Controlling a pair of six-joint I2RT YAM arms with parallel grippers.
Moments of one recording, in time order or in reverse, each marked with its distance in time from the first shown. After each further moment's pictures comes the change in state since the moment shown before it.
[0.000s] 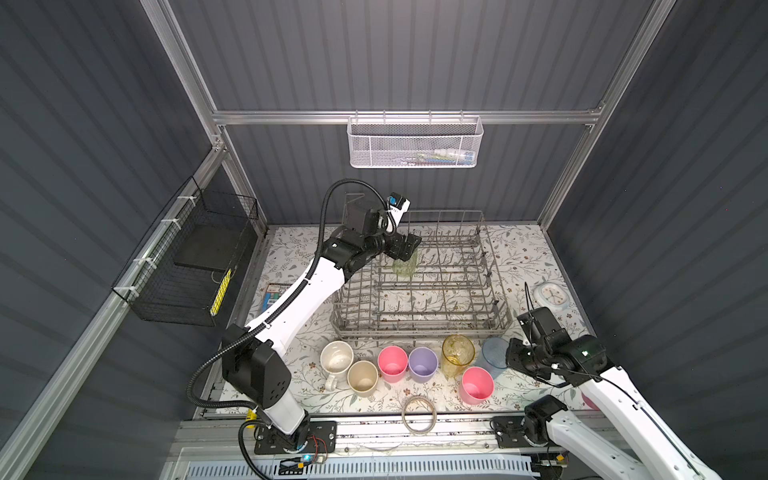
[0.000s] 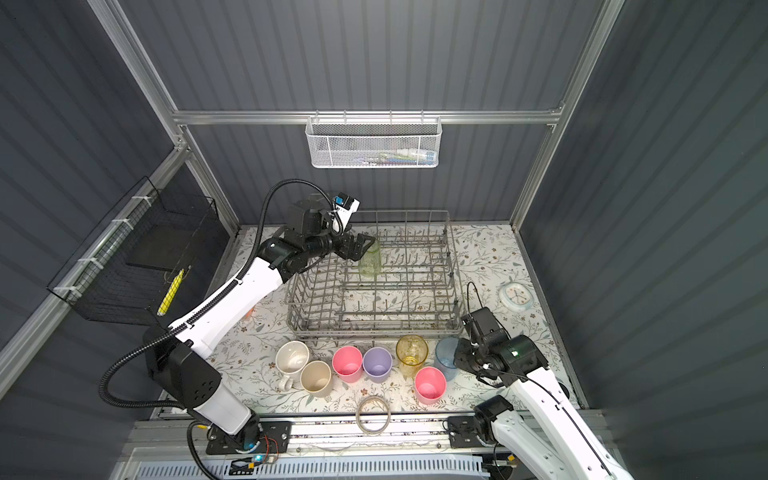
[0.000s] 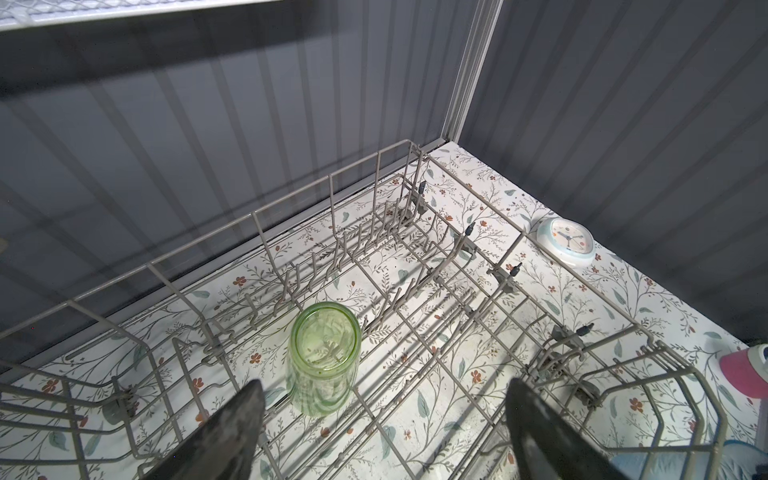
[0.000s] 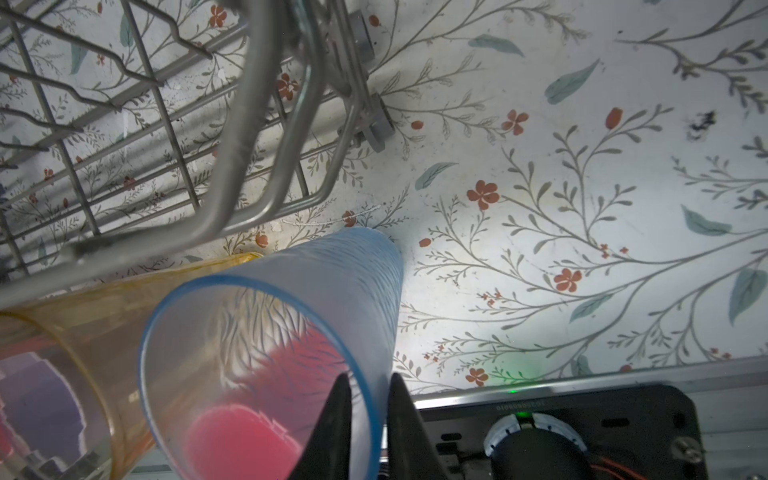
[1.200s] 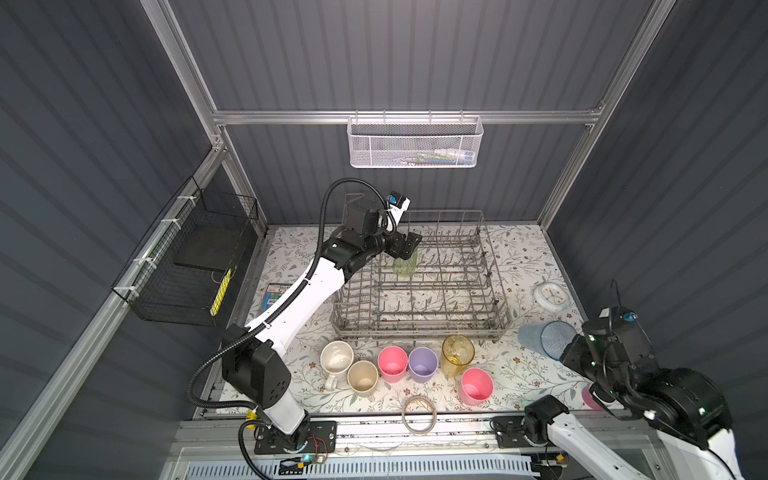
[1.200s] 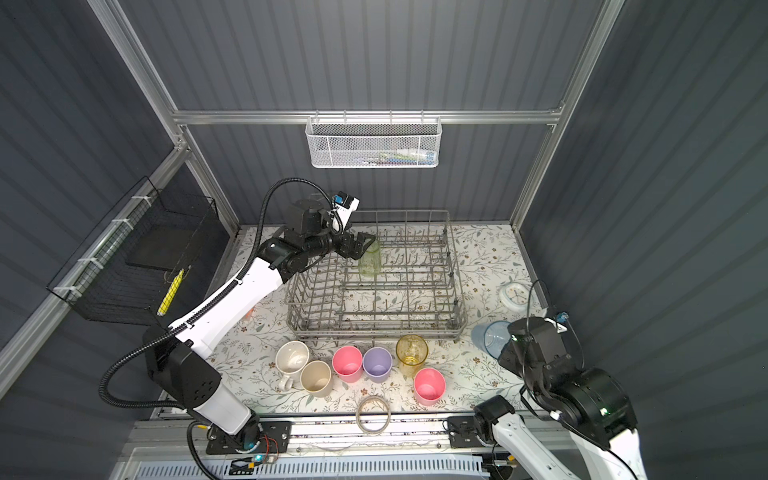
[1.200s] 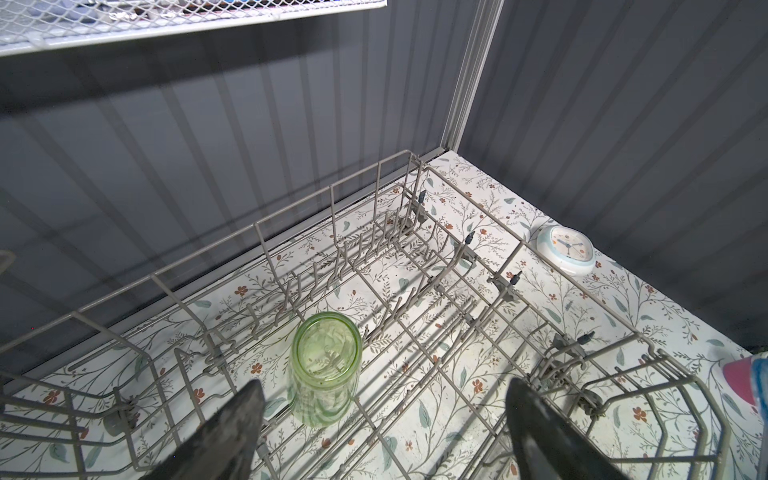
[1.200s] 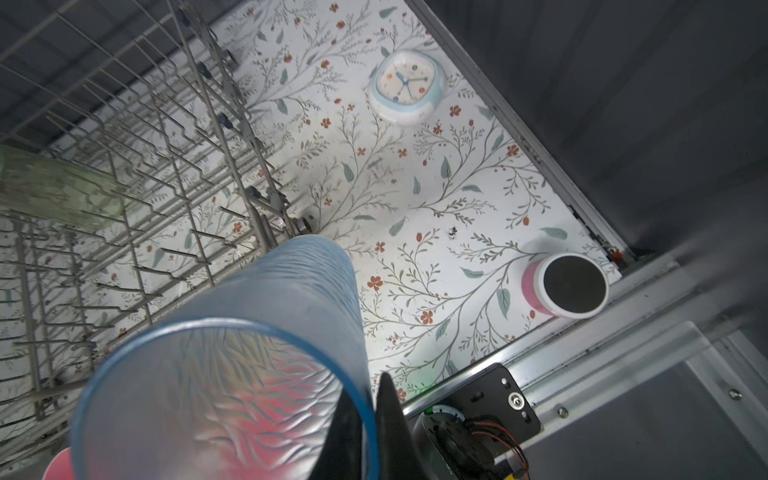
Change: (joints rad) left arm 0.000 -0.003 -0.008 0.029 0.000 0.000; right arm 0.003 -0.111 0.531 -0.372 0.391 0.085
